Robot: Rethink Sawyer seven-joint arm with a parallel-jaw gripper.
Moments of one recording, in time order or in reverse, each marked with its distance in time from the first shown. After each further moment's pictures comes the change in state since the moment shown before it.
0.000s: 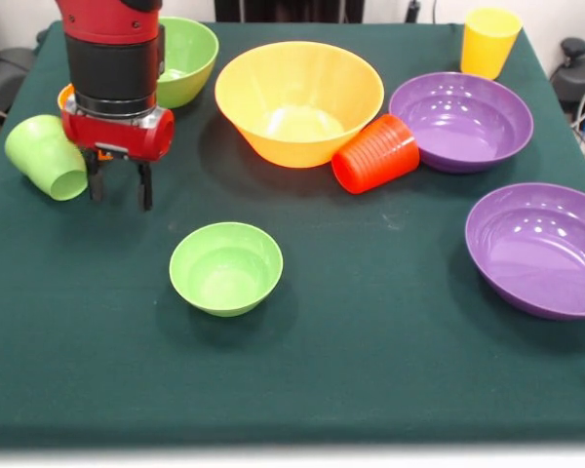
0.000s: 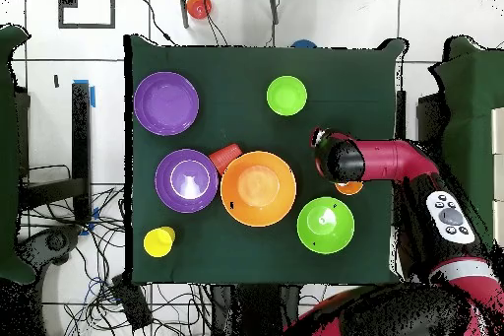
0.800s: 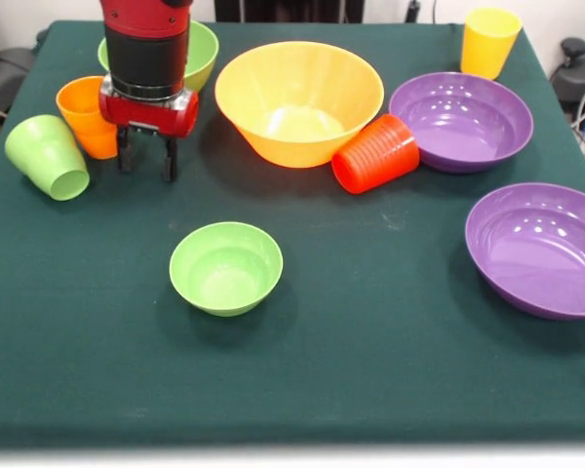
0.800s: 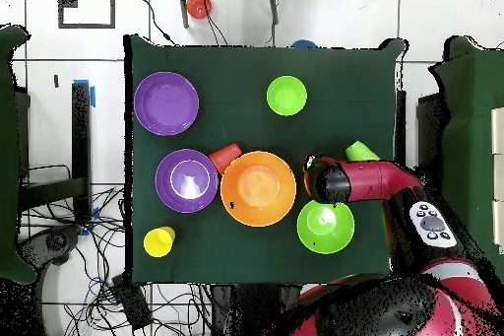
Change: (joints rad) arm 0.053 0.009 -0.115 0.090 0.001 -0.046 0.000
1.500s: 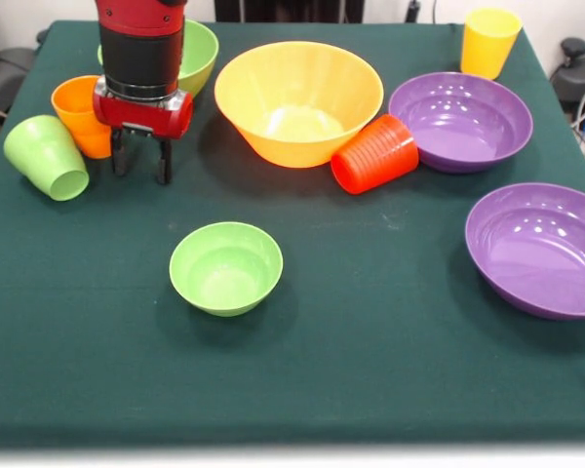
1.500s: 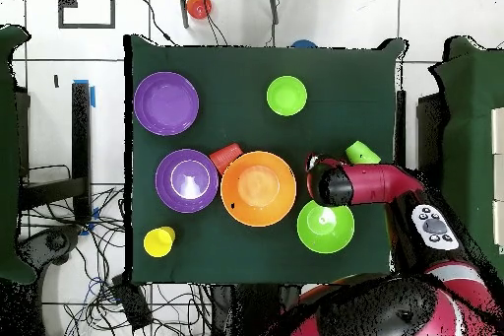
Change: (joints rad) arm 0.002 0.004 -0.017 0.002 0.000 -0.058 0.000
